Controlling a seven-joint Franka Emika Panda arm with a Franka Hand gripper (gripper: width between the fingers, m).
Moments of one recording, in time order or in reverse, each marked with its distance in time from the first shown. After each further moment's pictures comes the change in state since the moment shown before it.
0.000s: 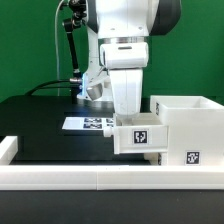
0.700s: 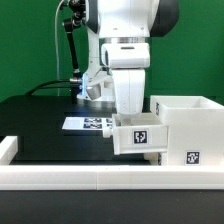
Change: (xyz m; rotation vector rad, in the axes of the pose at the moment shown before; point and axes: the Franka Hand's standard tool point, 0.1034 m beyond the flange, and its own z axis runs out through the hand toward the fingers) arm -0.004 0.001 0.000 -0.006 -0.025 -0.042
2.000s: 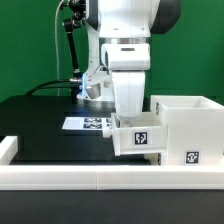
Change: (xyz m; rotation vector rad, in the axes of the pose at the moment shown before) arm 0.003 -0.003 -0.001 0.053 -0.012 -0.008
